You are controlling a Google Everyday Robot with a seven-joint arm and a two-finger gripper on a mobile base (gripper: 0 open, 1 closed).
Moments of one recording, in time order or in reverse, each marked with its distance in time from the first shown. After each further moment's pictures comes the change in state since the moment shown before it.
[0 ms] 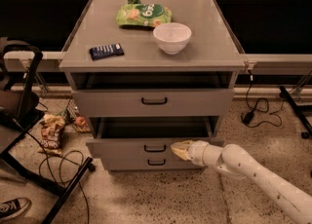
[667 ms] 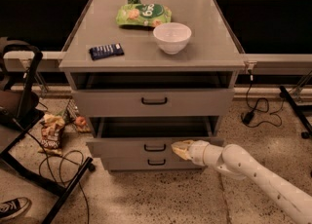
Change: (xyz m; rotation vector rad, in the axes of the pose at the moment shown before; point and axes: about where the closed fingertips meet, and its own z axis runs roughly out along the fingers) arm 0.001 -0.001 0.000 0.002 0.001 0.003
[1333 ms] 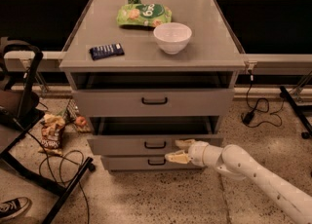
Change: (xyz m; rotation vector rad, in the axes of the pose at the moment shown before) arm 0.000 0.000 0.000 0.000 0.000 0.000
